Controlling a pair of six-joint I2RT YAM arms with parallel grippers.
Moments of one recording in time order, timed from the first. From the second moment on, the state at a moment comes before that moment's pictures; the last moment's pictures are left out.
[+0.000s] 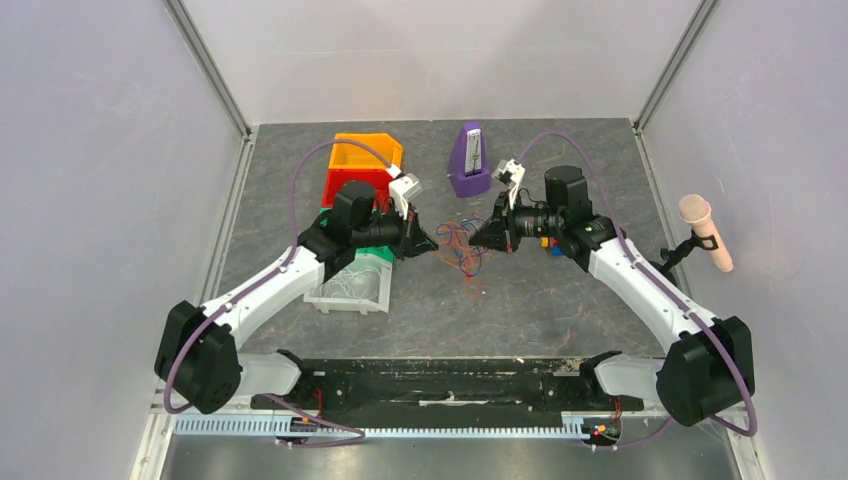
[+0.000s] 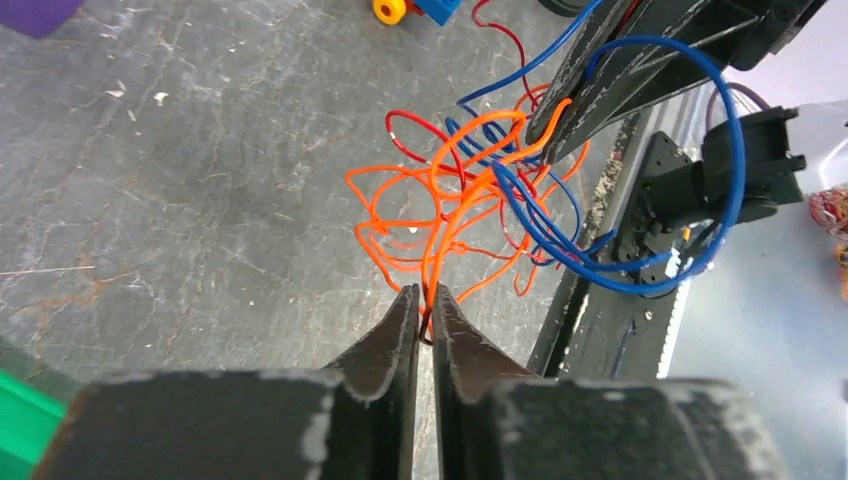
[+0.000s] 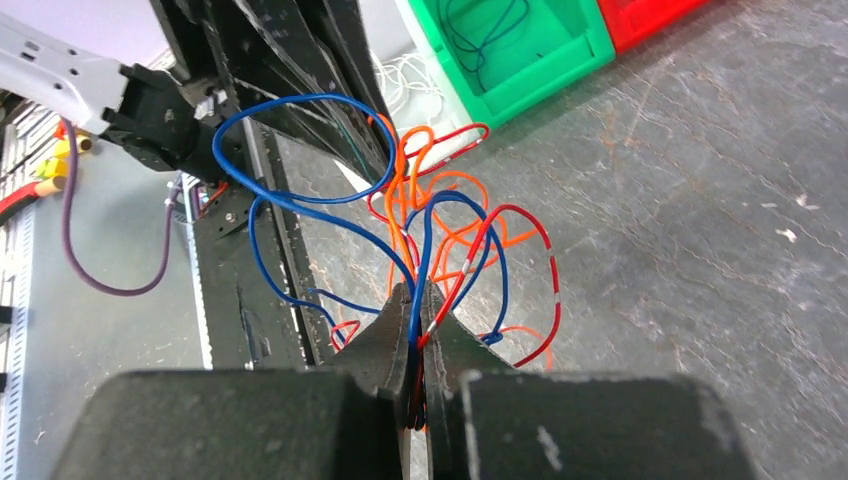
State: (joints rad) left arm -0.57 1.29 0.90 -0.07 0.61 -0.18; right arm 0.37 1.25 0.94 -0.19 -0.91 0.04
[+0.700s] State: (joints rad) left arm -0.32 1.11 1.17 -0.51 0.69 0.03; right arm 0.29 1.33 0.82 -0.27 -0.51 -0.28
